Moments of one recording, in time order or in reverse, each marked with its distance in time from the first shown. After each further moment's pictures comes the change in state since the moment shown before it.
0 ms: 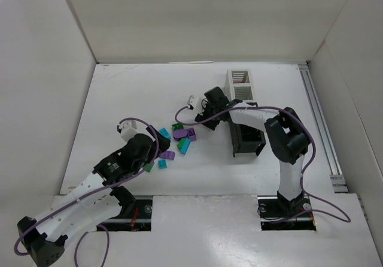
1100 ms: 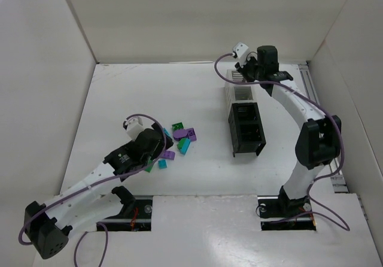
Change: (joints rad) left arm 0.000 0.150 0.019 0.034 -0.040 0.010; right arm -0.381 -0.230 0.180 0.039 -0.079 -0.021
